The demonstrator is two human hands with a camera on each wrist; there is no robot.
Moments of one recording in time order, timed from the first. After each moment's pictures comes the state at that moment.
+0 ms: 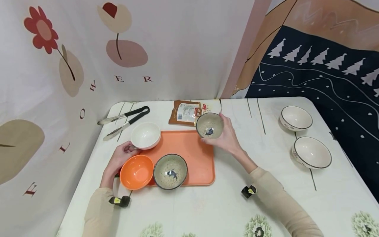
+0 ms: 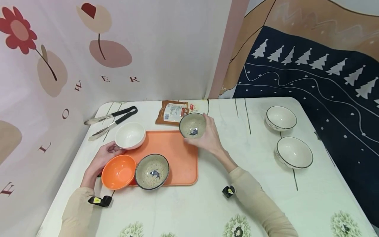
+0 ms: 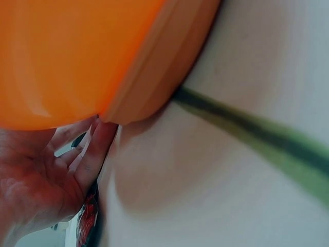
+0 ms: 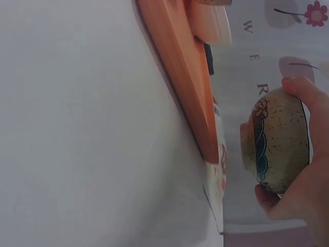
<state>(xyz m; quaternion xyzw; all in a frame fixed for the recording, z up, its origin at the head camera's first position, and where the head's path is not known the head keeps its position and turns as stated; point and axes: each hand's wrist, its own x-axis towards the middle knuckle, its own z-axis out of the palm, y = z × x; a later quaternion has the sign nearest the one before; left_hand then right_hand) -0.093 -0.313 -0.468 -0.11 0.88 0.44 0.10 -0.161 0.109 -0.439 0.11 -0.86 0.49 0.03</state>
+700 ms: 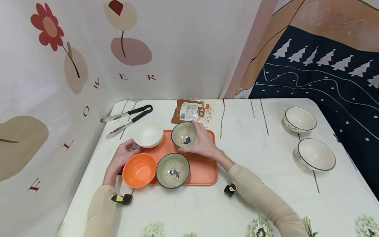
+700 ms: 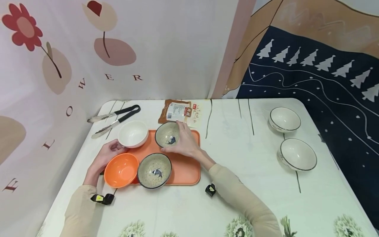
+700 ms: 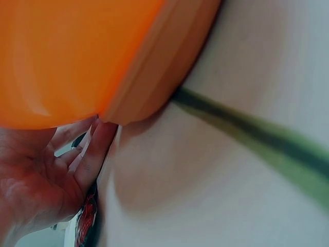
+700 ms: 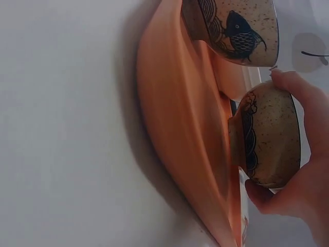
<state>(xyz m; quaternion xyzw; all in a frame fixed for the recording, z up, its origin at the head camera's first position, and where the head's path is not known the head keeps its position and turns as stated) -0.094 -0.313 -0.467 -0.11 0.88 0.45 0.09 -0.157 0.028 -0.454 0.23 -0.87 0.44 -0.04</state>
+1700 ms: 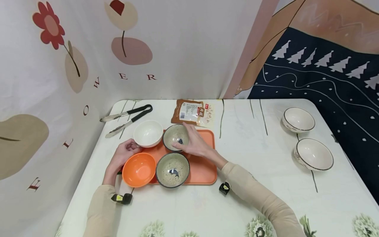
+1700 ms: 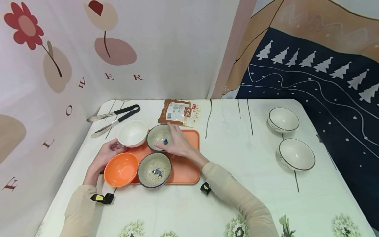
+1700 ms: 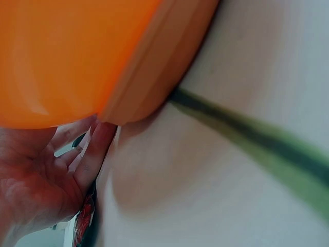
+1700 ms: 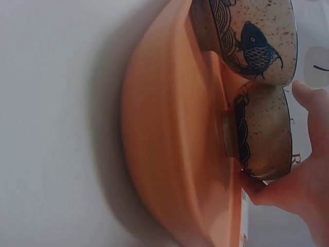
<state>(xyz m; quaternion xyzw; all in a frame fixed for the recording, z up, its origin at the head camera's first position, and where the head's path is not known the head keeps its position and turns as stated) -0.094 -0.314 -0.468 -0.11 0.88 0.44 0.09 -0.154 0.003 -0.453 0.25 -0.86 0.43 -0.10</state>
